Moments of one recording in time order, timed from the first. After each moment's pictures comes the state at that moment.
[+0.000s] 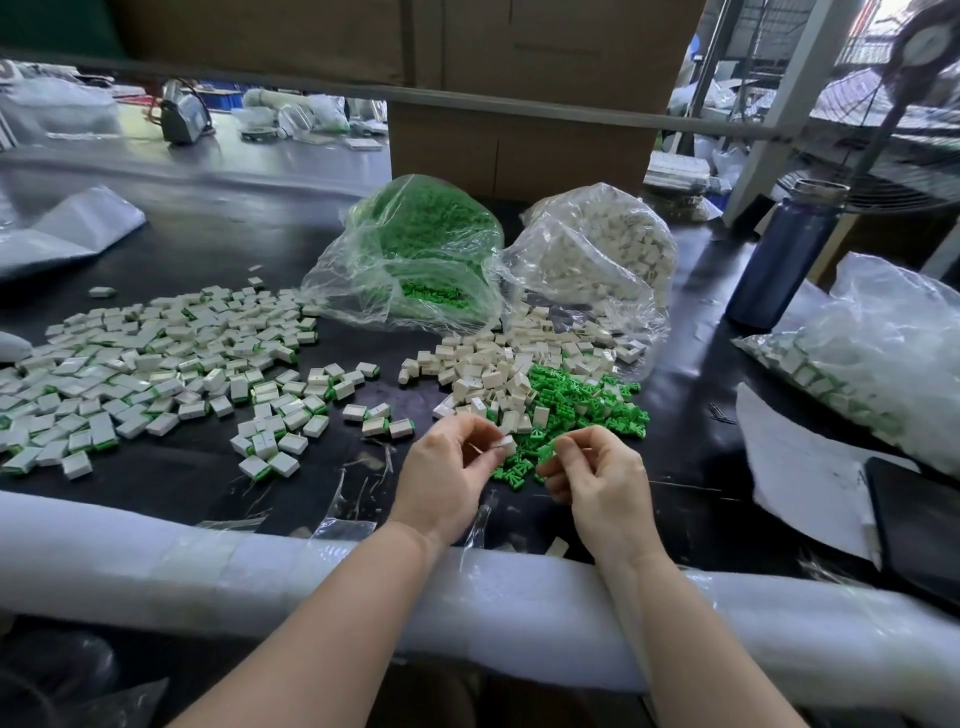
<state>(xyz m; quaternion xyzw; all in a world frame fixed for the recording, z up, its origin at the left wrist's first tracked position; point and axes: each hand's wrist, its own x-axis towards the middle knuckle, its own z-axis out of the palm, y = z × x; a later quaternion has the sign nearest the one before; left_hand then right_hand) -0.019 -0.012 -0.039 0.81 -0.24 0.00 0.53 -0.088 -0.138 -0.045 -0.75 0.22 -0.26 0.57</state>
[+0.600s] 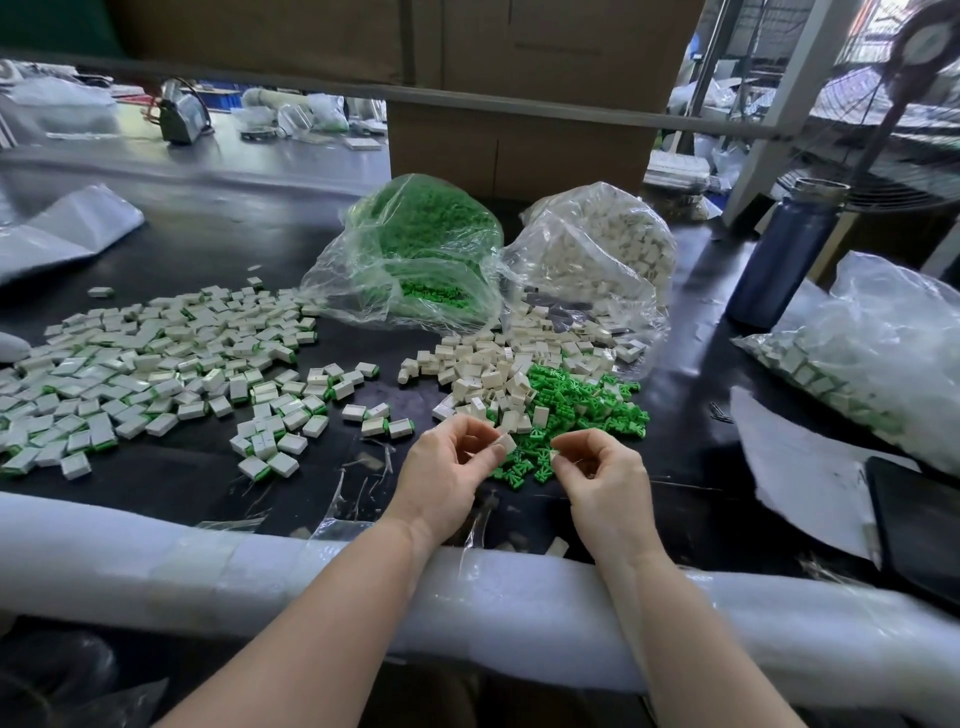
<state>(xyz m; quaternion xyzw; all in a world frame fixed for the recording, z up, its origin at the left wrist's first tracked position) -0.013 -0.011 -0.044 0.77 -0.22 -0.09 0.60 -0.087 -0.143 -0.049 -0.81 0.22 -0.27 0.46</state>
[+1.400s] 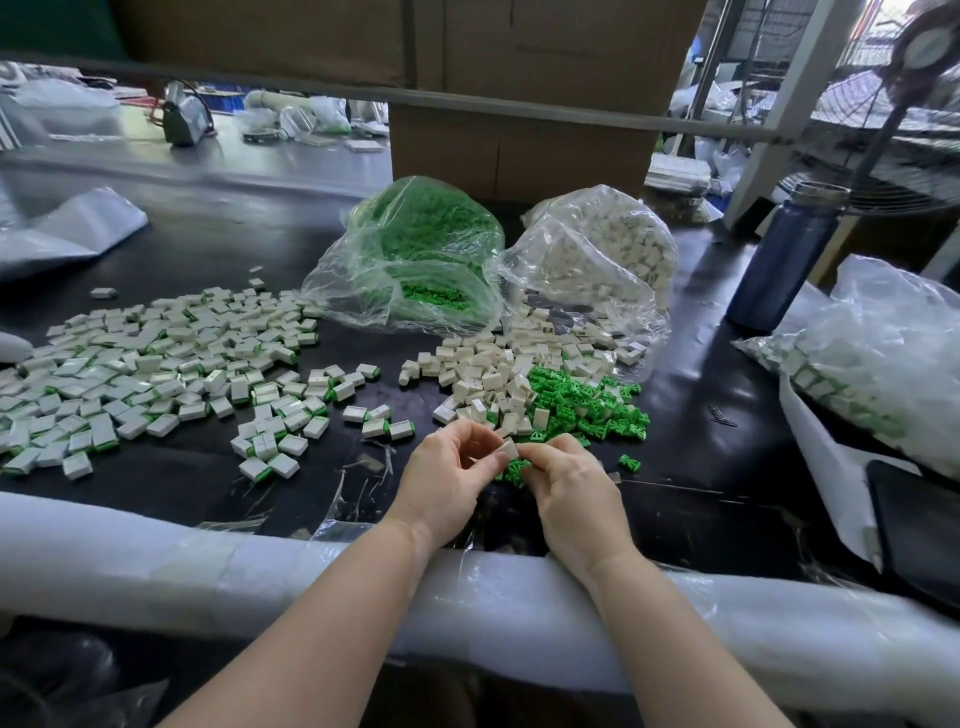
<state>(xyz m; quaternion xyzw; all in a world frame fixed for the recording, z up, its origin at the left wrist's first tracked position) -0.013 -0.011 -0.045 0.76 -0.23 -0.10 0.60 -0.080 -0.130 -0.049 -0.94 0.16 -0.16 0.27</state>
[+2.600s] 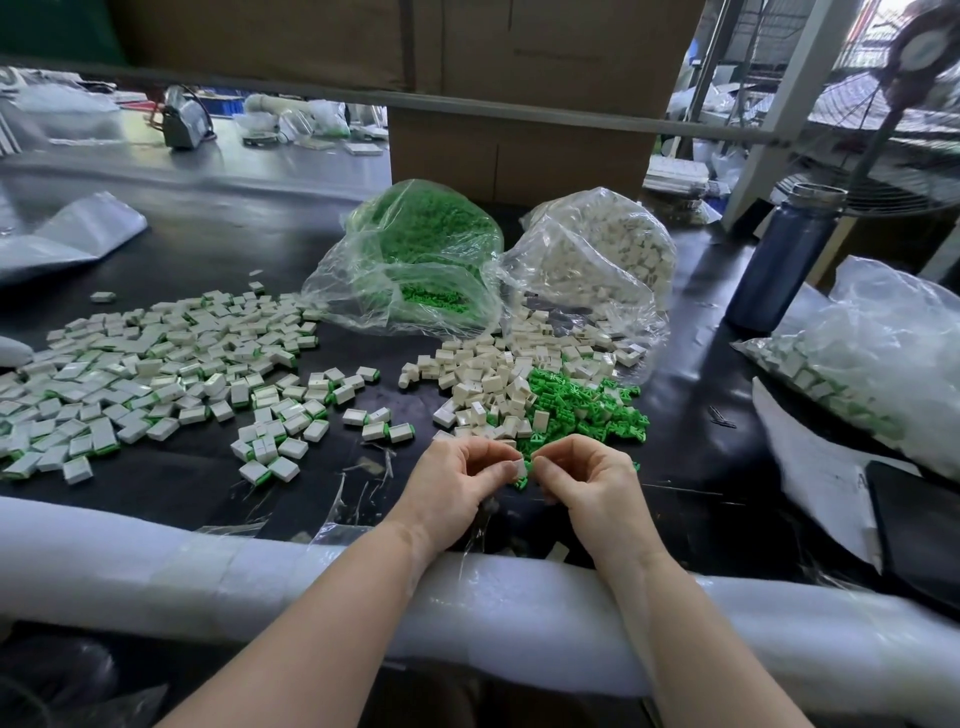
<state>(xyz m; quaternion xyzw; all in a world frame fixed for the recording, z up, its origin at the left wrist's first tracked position) -0.018 -0.009 -0.037 0.74 -0.25 -0.17 0.60 -0.091 -0.140 -0.040 -0.76 0.15 -0.21 0.60</state>
